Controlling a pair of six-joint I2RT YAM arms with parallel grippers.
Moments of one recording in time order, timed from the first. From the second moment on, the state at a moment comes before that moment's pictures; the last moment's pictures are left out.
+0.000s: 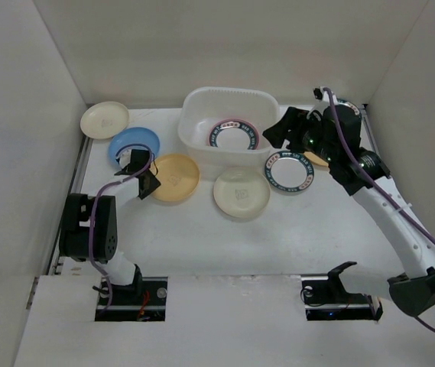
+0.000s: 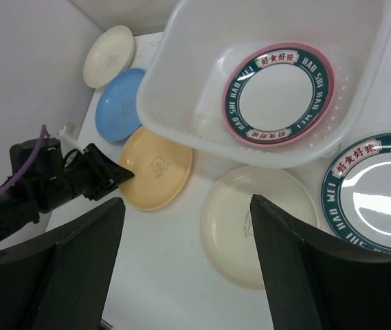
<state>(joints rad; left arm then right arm) -0.11 1.57 0.81 -0.24 -0.24 -0.74 0.44 1.21 1.36 -0.44 -0.08 0.52</state>
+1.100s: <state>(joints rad) -0.26 1.74 1.76 -0.53 -0.02 -0.64 0.38 1.06 1.11 -0.42 -0.11 0.56</state>
